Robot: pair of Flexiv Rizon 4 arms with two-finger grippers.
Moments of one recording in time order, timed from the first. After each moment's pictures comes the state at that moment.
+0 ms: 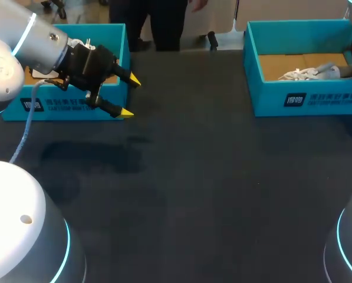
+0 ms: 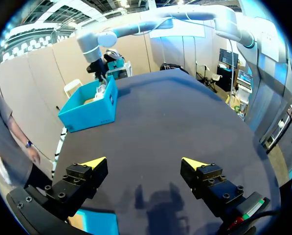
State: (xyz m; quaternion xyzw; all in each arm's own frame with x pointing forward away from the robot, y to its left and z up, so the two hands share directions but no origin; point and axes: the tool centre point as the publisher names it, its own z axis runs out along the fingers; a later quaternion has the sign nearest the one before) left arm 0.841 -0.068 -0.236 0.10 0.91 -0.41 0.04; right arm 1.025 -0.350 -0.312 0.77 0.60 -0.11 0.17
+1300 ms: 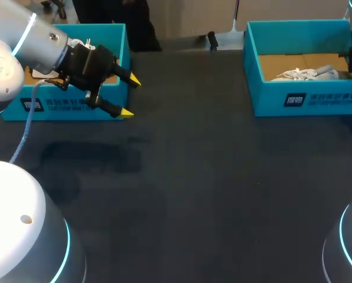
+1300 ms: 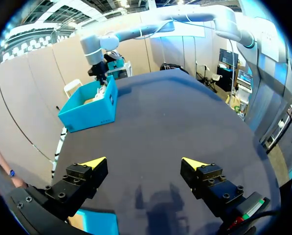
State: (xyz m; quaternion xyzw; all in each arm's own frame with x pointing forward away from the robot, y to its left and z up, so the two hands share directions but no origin) left arm 0.841 -0.068 -0.236 0.10 0.91 -0.41 0.04; right arm 1.028 -0.341 -0.344 0.77 0.62 -0.07 0.14
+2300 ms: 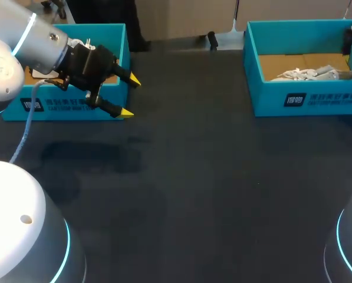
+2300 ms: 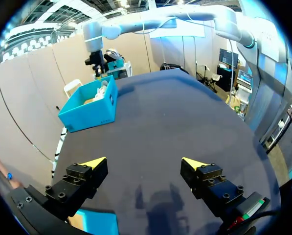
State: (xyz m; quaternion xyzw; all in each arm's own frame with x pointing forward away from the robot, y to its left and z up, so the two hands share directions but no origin) left arm 0.841 -0.068 -0.236 0.10 0.91 -0.41 0.04; right arm 1.024 -0.312 -0.264 0.73 0.67 -0.01 0.12
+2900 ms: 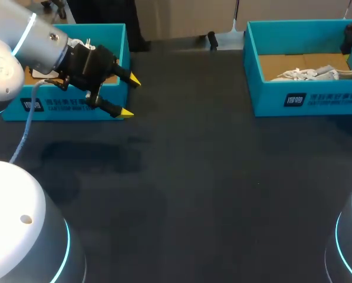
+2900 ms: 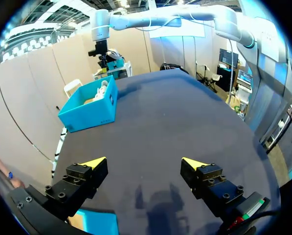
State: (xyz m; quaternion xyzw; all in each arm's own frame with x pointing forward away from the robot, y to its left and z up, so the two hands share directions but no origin) left arm 0.841 -0.068 -0.236 0.10 0.91 -0.41 0.04; right arm 0.974 -0.278 -0.226 0.67 0.73 0.01 0.10
